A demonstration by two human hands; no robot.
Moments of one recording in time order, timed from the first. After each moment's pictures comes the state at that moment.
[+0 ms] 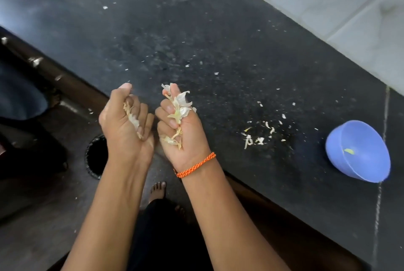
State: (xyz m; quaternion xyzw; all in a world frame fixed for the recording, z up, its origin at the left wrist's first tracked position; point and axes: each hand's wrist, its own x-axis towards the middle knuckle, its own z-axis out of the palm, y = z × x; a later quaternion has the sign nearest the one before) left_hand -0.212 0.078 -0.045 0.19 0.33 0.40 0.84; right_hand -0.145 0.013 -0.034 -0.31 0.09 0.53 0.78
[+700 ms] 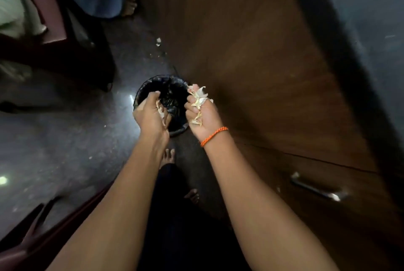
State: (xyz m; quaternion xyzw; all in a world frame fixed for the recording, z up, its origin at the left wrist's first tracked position) left_hand -0.369 0.163 -0.392 0.02 0.59 0.45 0.67; right_hand -0.257 0.153 -0.387 -0.50 0.11 0.66 0.54
